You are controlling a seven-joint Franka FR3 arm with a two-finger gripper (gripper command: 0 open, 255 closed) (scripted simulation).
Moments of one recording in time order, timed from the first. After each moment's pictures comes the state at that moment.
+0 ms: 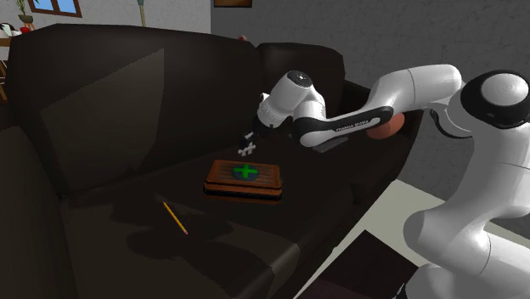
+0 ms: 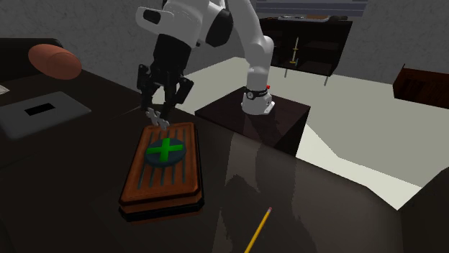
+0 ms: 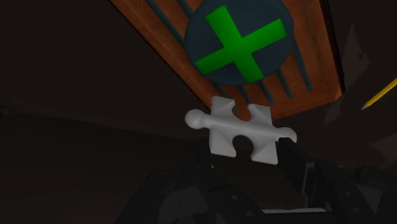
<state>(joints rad) -1.27 0.61 1.60 -2.07 -1.13 2.43 0.63</state>
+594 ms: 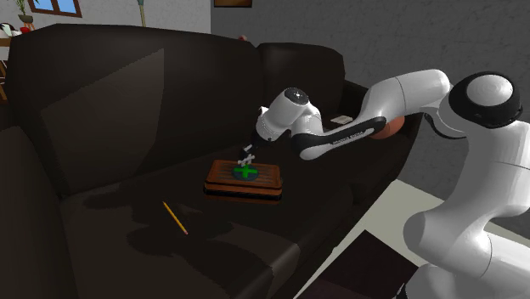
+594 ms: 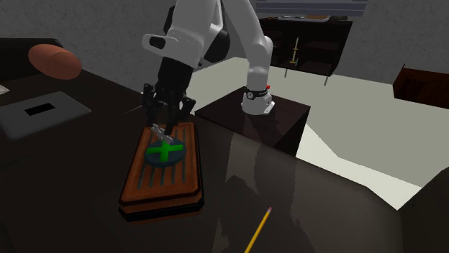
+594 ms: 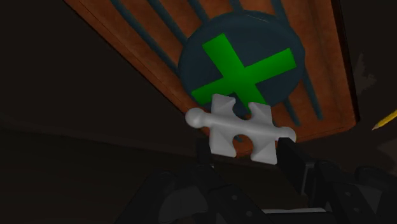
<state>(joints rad) -1.20 0.61 1.47 -2.10 -1.22 2.51 0.71</state>
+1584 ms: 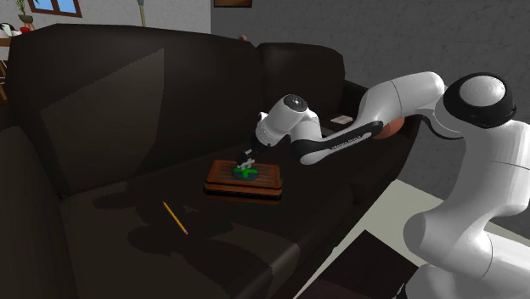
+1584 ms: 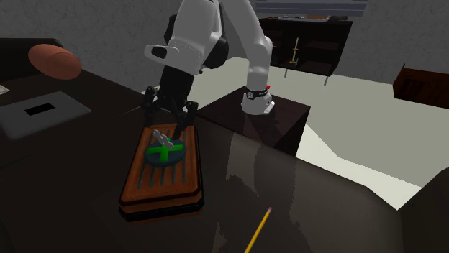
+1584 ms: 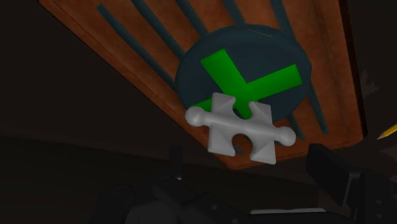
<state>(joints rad) -1.16 0.61 1.42 -2.11 -1.27 2.55 0.75</state>
